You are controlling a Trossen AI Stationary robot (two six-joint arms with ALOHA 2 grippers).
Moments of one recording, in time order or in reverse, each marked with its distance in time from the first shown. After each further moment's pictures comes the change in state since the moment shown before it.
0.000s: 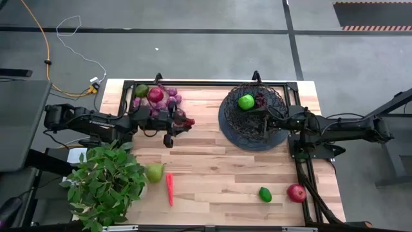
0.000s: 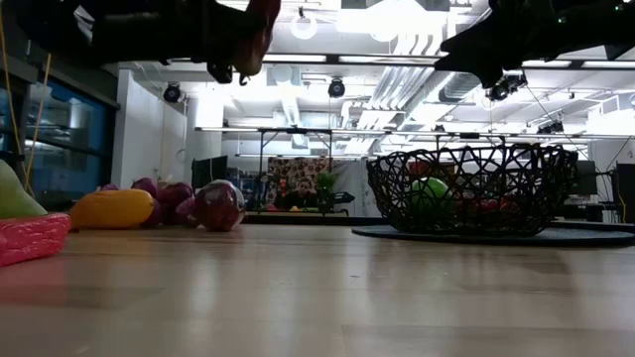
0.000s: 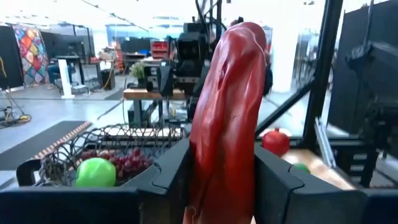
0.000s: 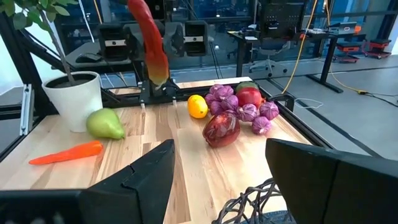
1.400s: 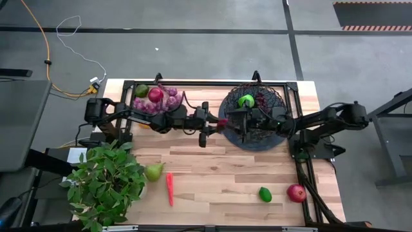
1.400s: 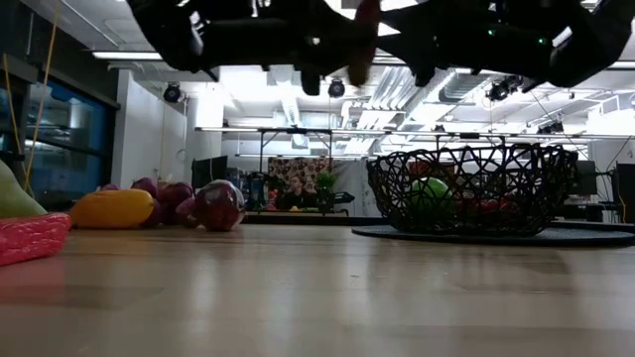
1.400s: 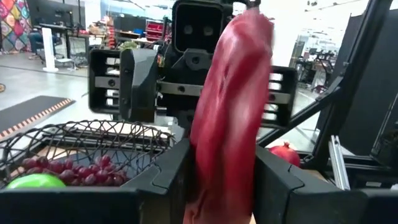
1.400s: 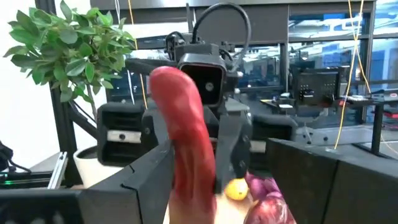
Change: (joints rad) left arm -0.034 0.555 0.486 0.016 -0.011 -0.104; right arm 0.019 0.648 0.037 0.938 -0.140 0.027
